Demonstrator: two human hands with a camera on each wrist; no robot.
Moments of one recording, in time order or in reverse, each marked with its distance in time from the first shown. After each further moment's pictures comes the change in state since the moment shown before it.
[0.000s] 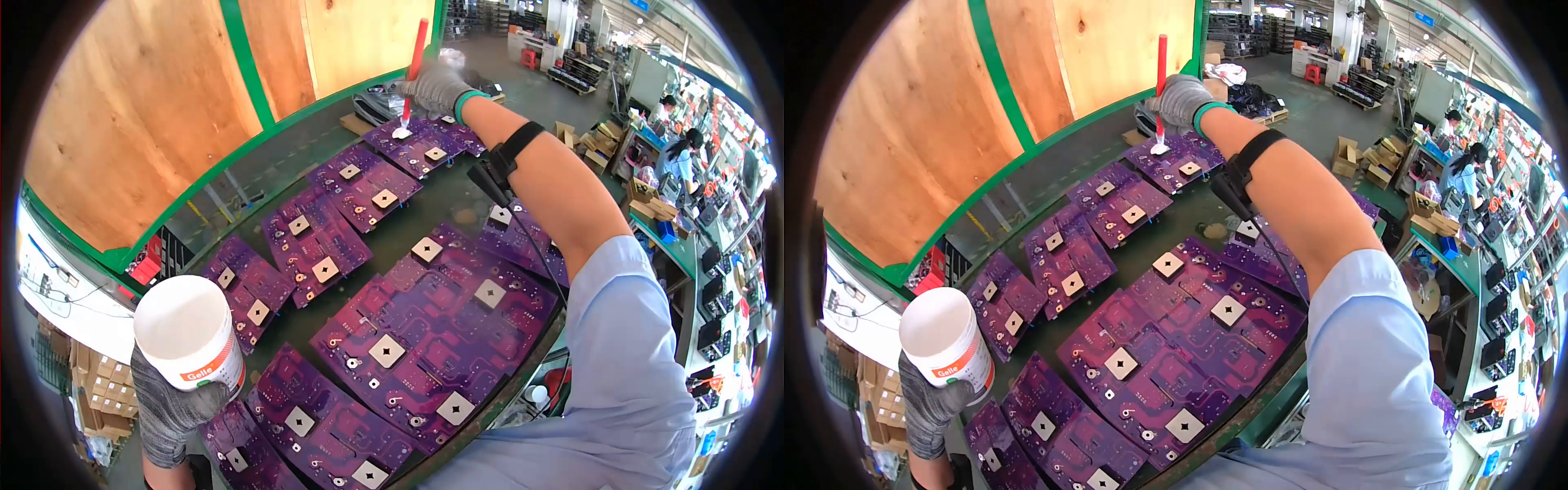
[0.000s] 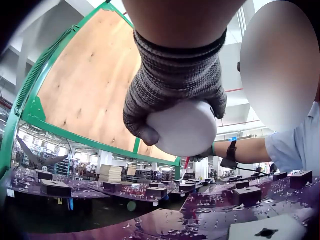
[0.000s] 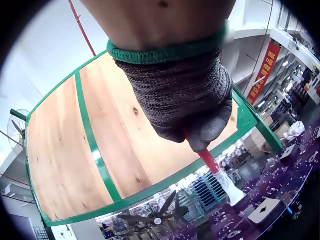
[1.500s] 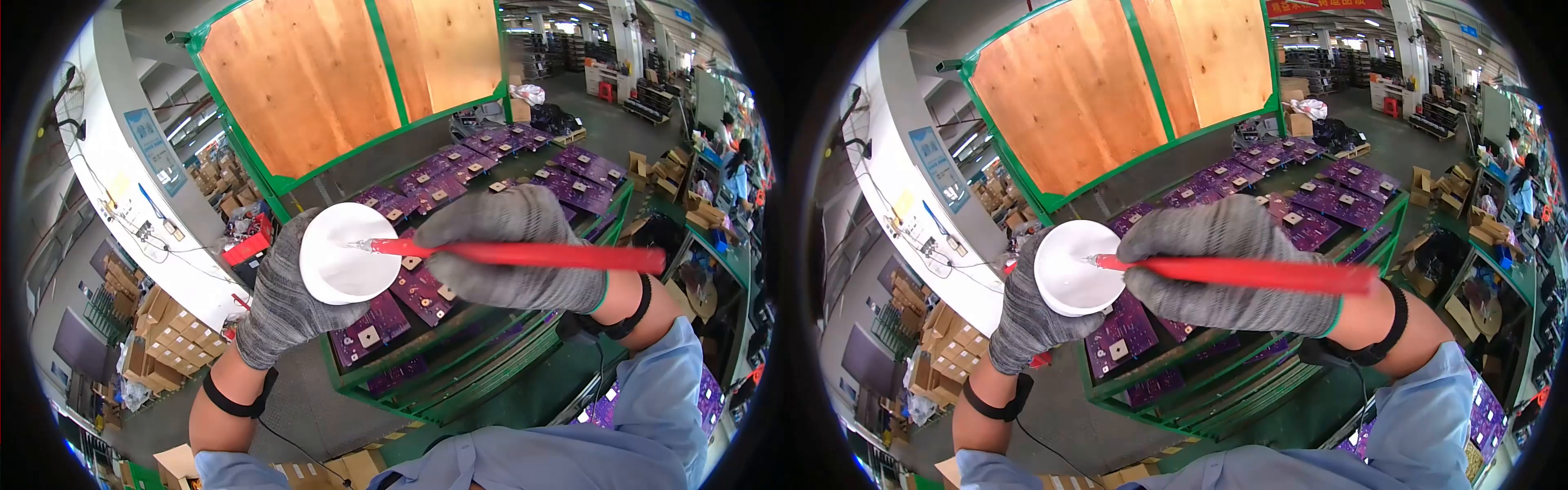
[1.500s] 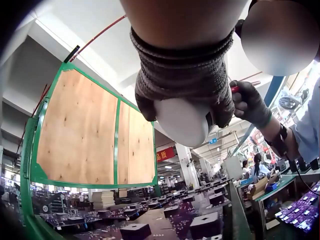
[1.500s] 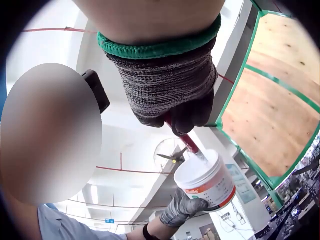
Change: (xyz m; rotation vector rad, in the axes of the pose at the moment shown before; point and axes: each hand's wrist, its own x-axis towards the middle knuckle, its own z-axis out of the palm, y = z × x) left_hand -0.163 0.061 -0.056 0.254 0.106 0.663; right_hand -0.470 -0.224 -0.018 0.289 0.320 -1.216
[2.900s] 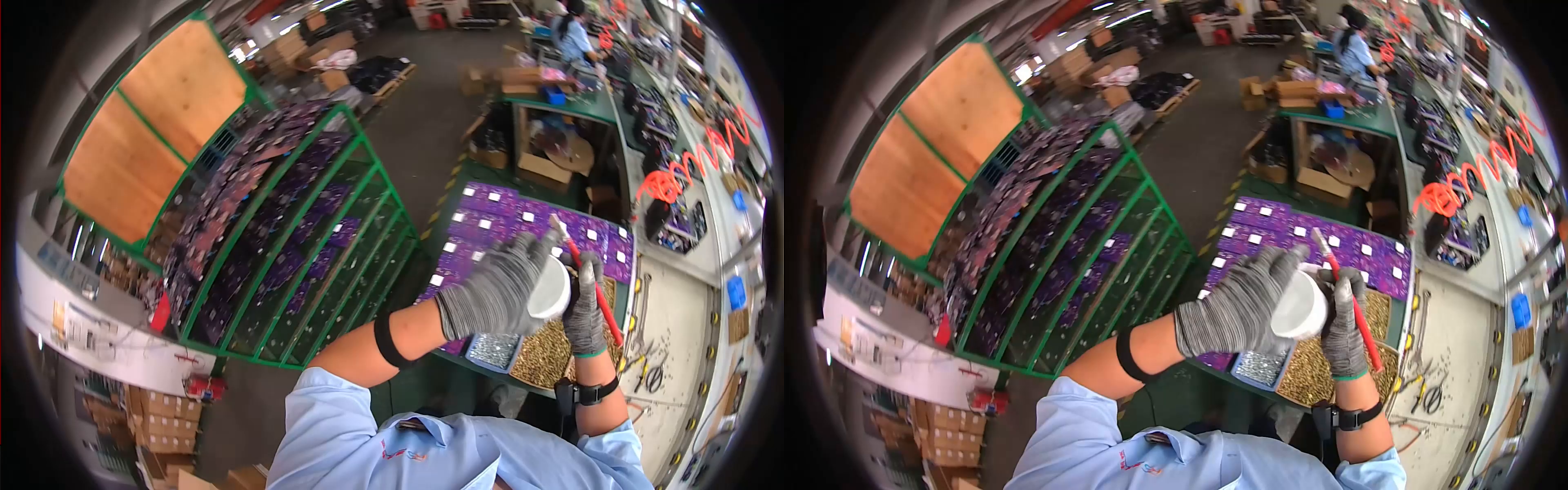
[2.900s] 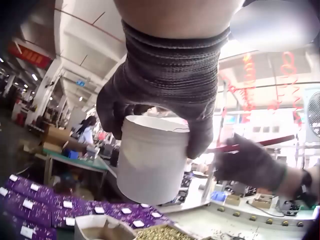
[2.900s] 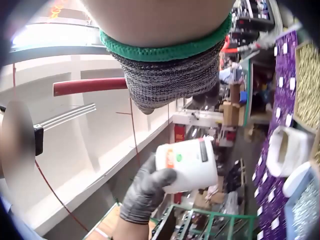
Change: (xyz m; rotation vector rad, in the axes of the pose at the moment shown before) left_hand -0.041 0.614 0.369 -0.439 -0.700 0.590; right_hand -0.483 -0.404 -0.339 0.176 1.309 1.197
